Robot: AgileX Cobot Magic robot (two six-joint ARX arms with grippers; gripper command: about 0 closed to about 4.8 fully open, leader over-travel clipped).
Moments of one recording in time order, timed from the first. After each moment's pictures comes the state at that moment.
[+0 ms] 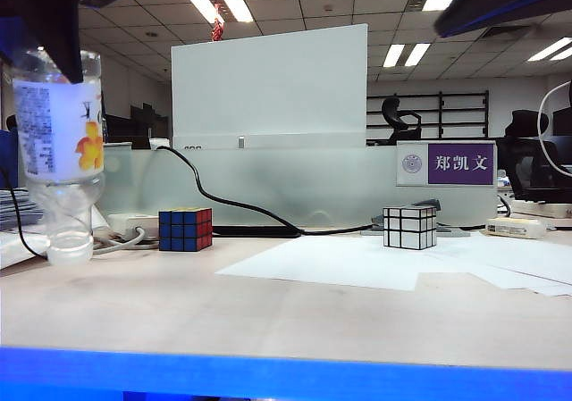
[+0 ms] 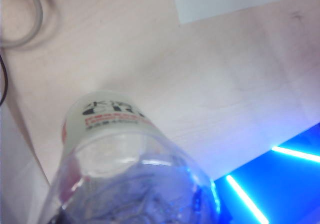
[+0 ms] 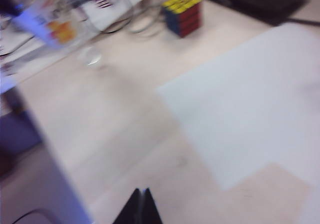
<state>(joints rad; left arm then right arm) -0.25 1.46 1.47 -1.18 0.20 0.34 0.45 0.79 0.71 -0.38 -0.31 0.03</state>
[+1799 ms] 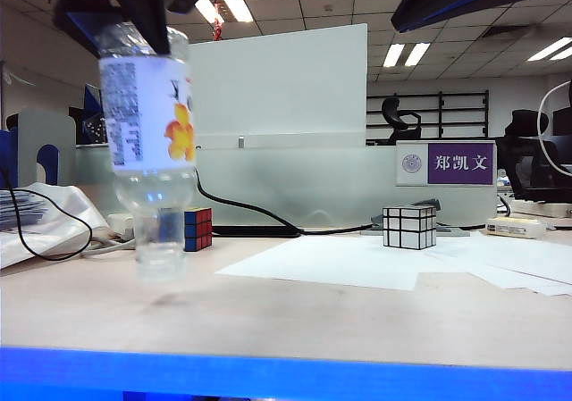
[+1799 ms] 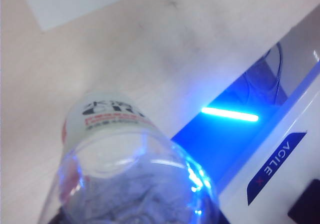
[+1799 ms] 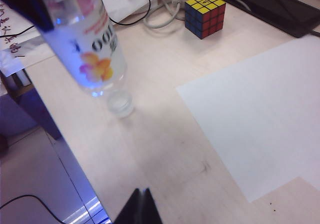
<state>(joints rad) -0.44 1.67 1.72 -1.40 0.37 0.32 0.71 0.81 0.71 -0.35 -0.10 0.04</state>
